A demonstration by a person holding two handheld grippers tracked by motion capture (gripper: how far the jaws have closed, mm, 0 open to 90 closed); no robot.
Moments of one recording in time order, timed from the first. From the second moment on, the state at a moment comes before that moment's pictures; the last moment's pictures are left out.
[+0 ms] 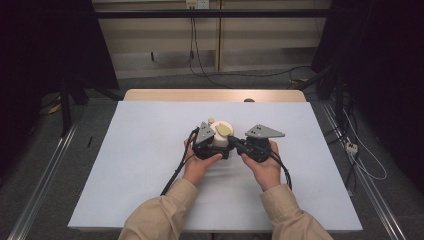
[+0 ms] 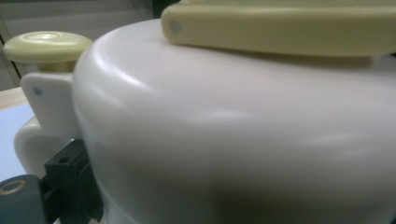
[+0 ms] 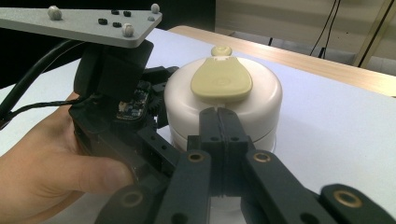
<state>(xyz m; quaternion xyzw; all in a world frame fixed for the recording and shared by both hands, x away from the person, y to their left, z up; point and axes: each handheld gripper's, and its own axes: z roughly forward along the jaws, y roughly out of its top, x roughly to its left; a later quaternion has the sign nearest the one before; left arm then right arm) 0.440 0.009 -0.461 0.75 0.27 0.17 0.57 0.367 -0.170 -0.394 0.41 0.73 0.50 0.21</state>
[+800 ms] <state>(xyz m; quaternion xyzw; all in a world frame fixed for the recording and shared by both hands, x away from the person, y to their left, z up) 0.440 0.009 -0.460 0.75 0.27 0.17 0.57 0.371 -0.164 -0.381 0.40 0.73 0.50 0.23</state>
